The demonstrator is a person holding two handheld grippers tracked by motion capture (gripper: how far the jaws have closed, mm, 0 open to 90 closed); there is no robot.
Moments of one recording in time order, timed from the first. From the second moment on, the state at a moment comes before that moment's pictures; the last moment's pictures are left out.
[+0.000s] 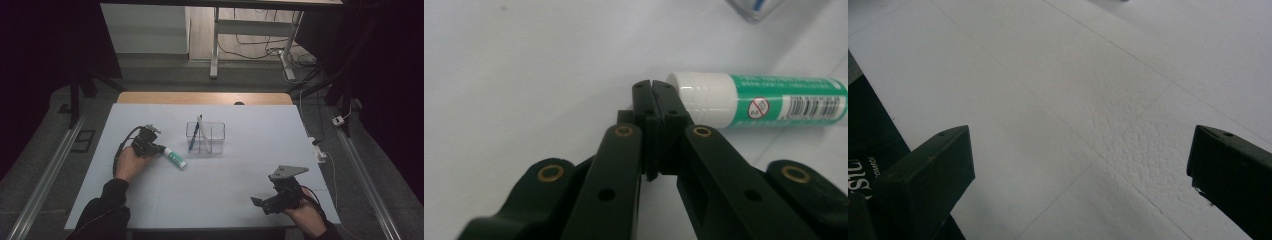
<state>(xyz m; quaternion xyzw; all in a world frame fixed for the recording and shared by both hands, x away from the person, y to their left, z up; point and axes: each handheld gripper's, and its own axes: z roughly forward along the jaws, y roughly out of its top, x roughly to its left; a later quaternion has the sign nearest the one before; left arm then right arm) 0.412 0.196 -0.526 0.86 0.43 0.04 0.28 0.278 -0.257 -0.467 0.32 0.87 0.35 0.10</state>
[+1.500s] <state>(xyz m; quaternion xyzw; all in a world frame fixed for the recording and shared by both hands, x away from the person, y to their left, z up) 0.349 0.075 -0.519 0.89 0.35 -0.03 0.29 0.279 -0.258 -0.469 0.32 0.88 0.35 0.10</state>
